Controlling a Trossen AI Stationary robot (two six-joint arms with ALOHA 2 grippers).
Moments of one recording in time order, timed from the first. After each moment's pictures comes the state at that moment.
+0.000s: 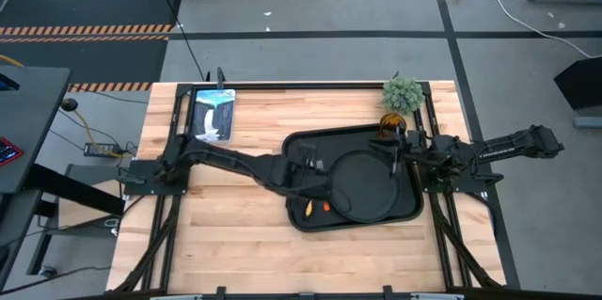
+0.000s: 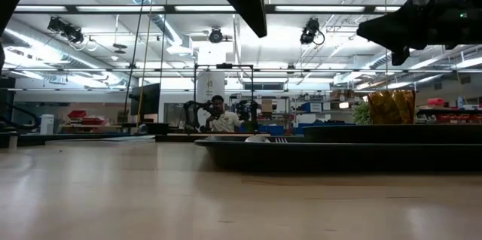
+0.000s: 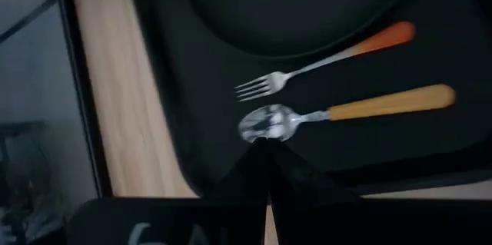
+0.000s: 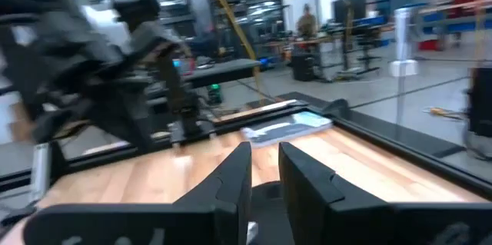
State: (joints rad) left arm -0.23 2.08 2.00 -1.15 -0.50 0.12; right arm 0.08 0.40 0.01 0.52 0.33 0.13
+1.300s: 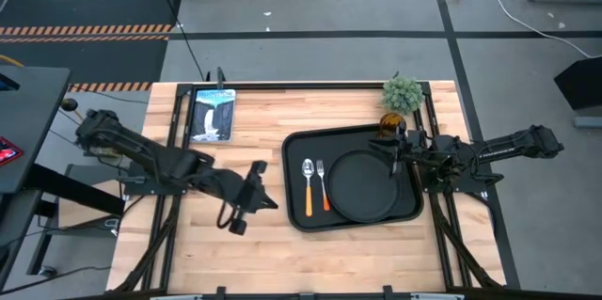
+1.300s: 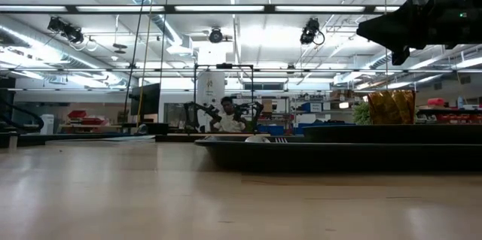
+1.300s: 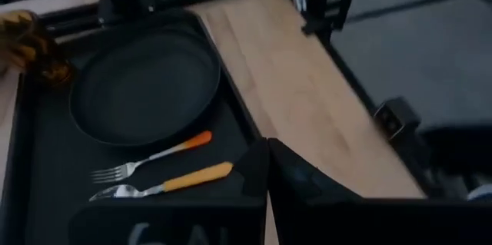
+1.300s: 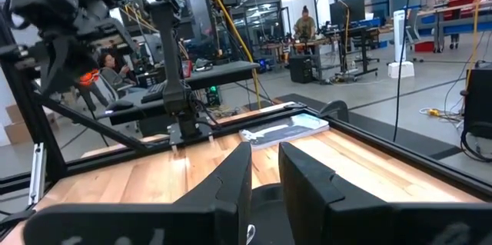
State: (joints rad) left arm -0.42 1.31 1.13 -0.39 -0.16 -0.02; right arm 0.08 0.41 0.01 0.53 0.35 0.13
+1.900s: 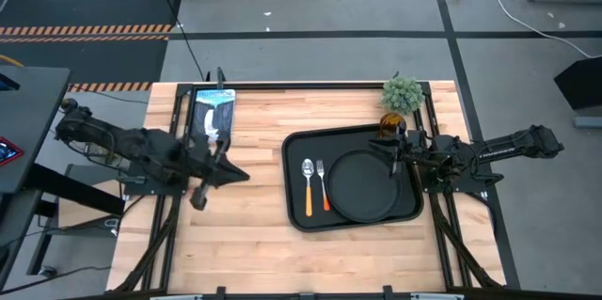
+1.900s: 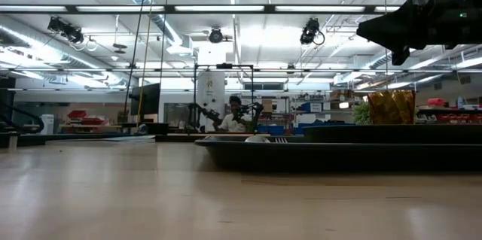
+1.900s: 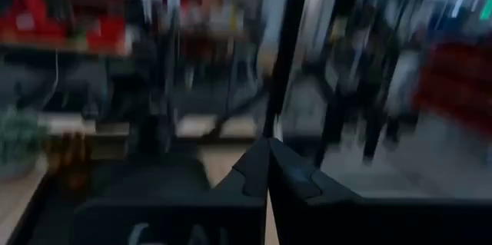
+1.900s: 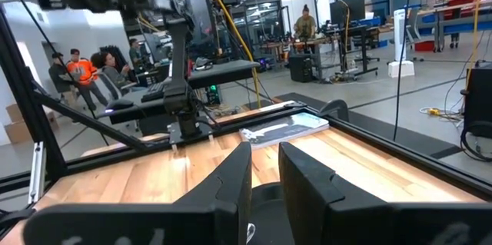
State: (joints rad) left arm -0.38 0.89 0.92 -0.06 -0.16 -0.15; right arm 0.08 0.41 0.01 0.52 0.35 0.13
